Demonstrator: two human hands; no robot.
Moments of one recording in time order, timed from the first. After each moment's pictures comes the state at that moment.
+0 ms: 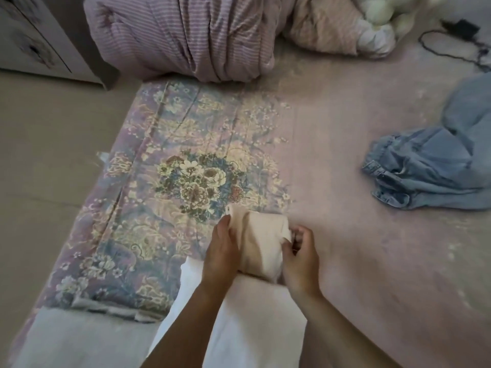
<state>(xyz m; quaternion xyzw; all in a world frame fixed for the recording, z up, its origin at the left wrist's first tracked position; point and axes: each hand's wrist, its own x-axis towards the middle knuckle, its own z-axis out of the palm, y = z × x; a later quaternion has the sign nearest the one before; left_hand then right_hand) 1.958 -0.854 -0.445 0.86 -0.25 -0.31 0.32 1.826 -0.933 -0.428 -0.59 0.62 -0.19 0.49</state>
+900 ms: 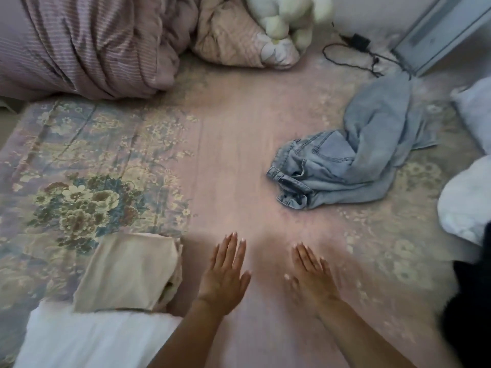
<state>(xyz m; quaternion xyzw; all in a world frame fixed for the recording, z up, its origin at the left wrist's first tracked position) 1.776 -0.966 -0.453 0.74 -0.67 -0.05 0.06 1.581 -1.069 -0.438 -0.82 0.51 0.11 0.25</state>
